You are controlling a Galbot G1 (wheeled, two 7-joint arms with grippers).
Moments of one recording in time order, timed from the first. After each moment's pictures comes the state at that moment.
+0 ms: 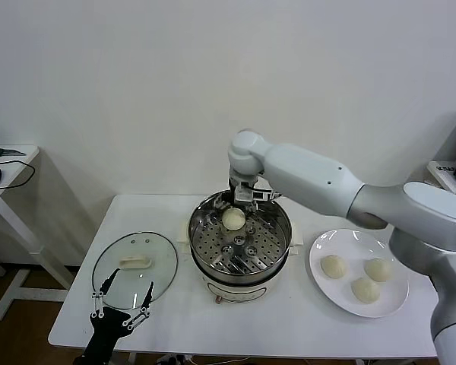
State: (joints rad) left arm 1.85 -1.31 -0.64 -2.13 0.12 -0.27 0.06; right arm 0.39 1.19 -0.96 1.17 -0.33 0.60 -1.23
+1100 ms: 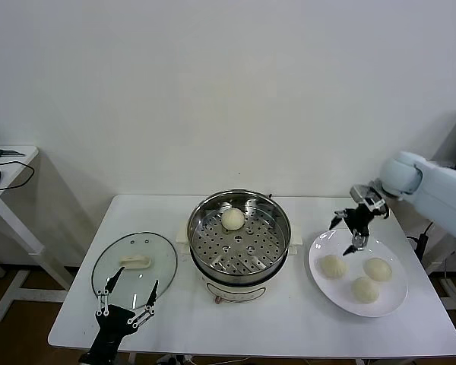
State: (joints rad) left arm 1.83 -1.30 -0.61 -2.13 0.09 -0.27 0.06; right arm 0.30 0.64 -1.17 1.14 0.25 -0.03 -1.16
